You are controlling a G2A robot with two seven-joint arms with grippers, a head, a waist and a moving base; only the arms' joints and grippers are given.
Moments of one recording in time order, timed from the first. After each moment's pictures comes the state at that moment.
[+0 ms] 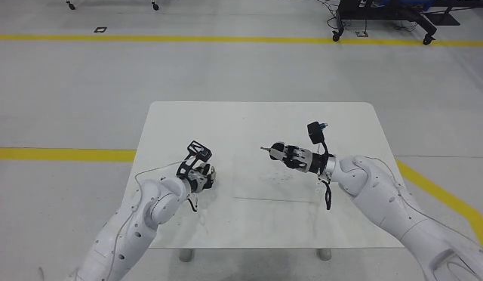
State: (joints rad) left arm 1.27 -1.06 -1.01 -1.62 1.00 -0.14 -0.69; right arm -0.97 -0.97 0.73 -1.12 -0.30 -1.01 0.08
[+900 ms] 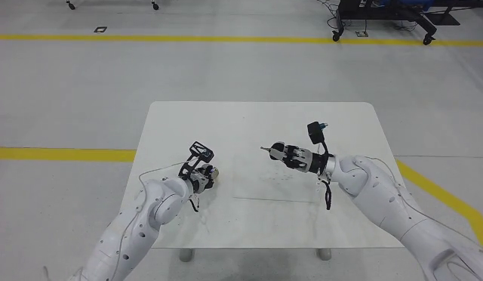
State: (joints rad) left arm 1.26 -1.08 -0.99 -1.60 1.05 -0.13 -0.68; right arm -0.97 -0.97 0.73 -1.12 -0.30 -1.01 0.08
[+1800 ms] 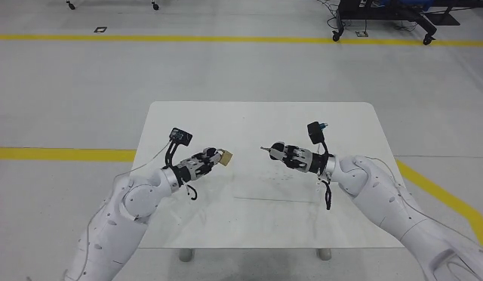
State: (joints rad) left arm 1.30 -1.08 -1.19 -1.56 0.43 -0.43 -0.58; right arm -0.97 -0.97 0.73 -1.12 -0.30 -1.01 0.08
